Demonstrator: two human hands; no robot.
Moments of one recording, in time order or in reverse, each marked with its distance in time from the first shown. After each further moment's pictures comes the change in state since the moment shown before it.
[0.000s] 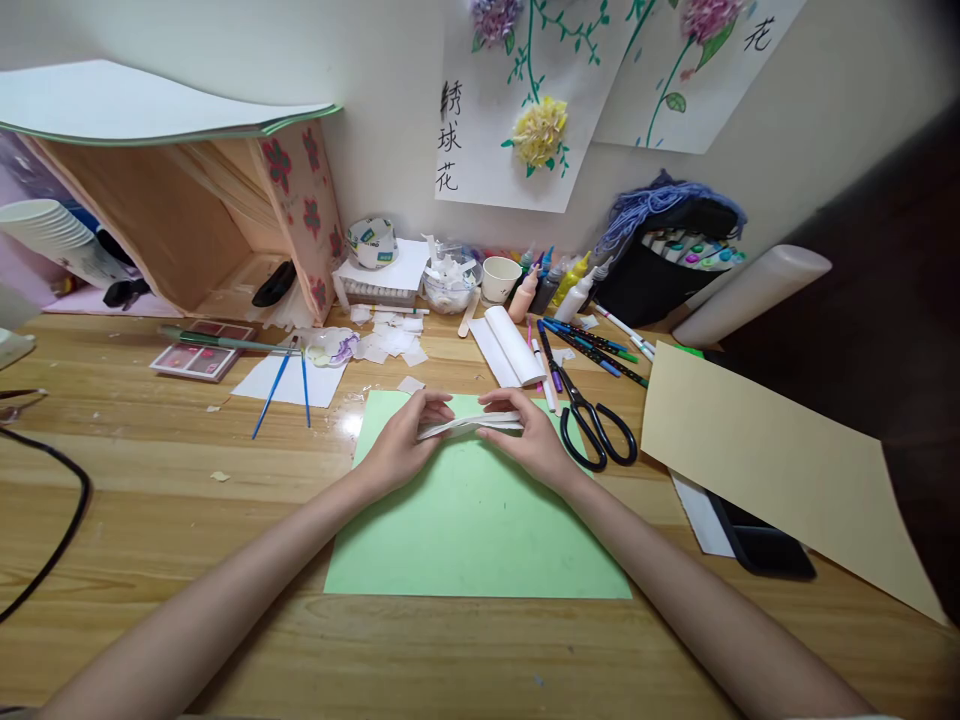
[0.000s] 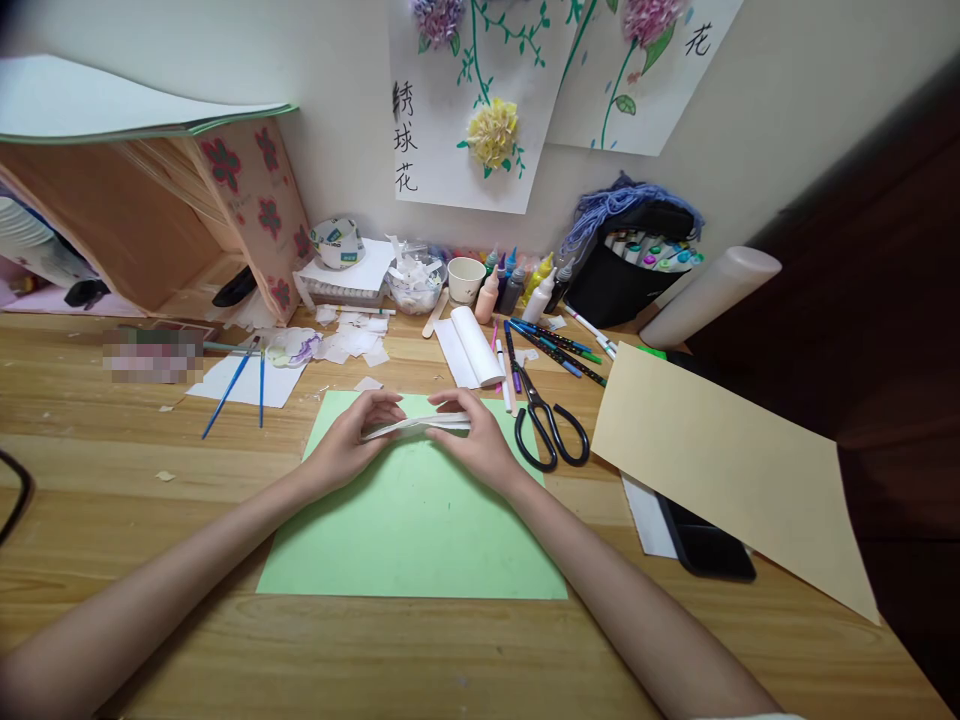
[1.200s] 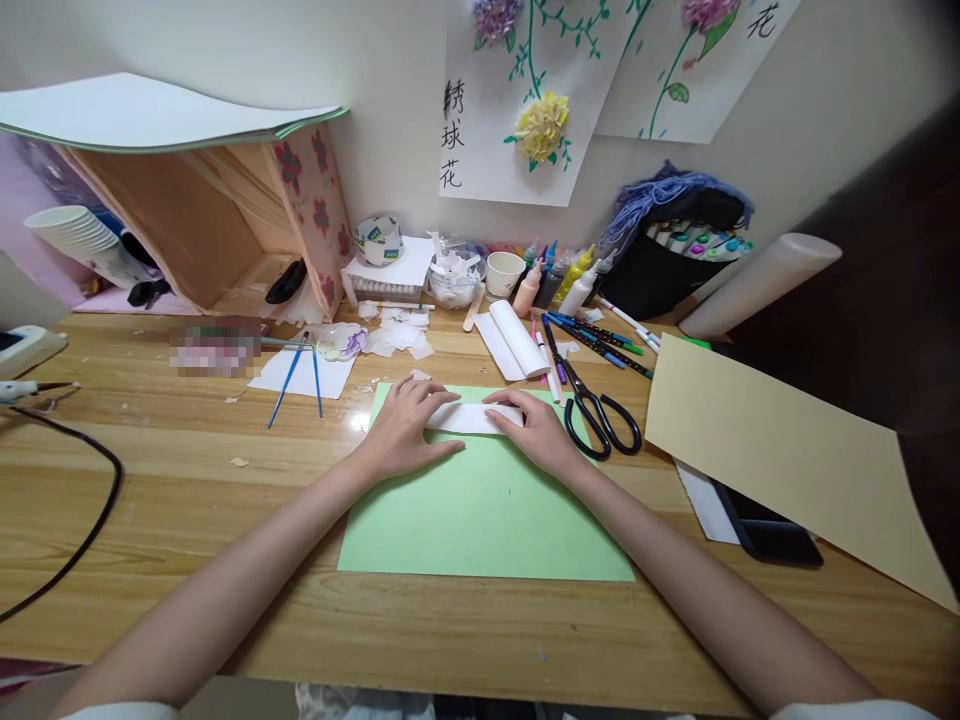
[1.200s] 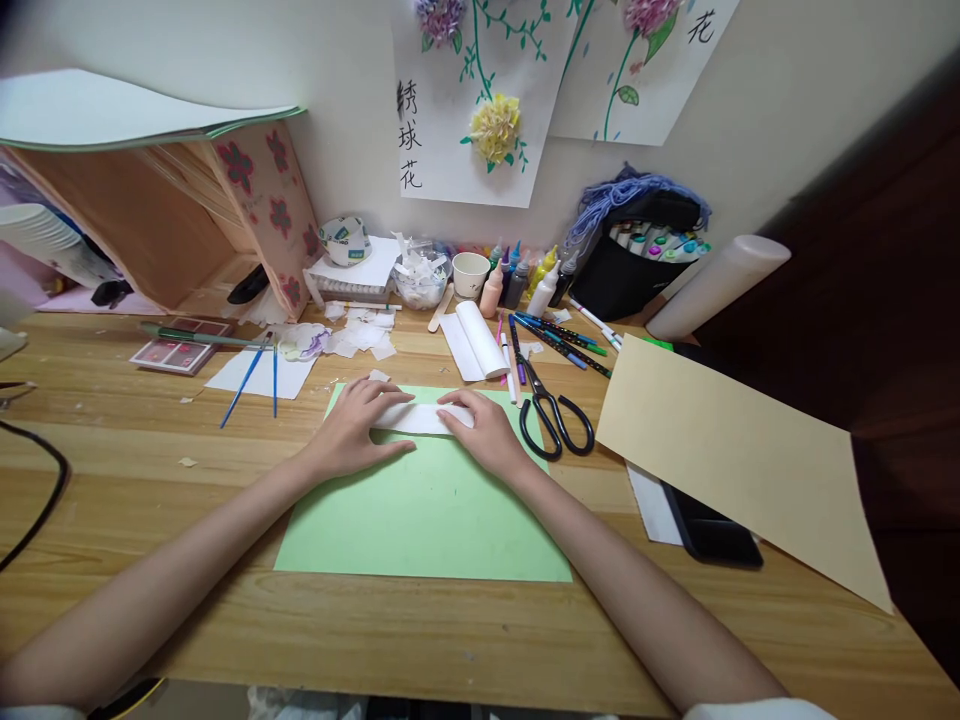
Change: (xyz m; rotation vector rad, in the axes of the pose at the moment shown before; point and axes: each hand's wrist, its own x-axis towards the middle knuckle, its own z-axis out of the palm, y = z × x) left_hand -0.001 0.008 -0.015 0.698 -0.032 0.250; right_hand -0.003 -0.001 -0.002 -0.225 -0.037 -0.002
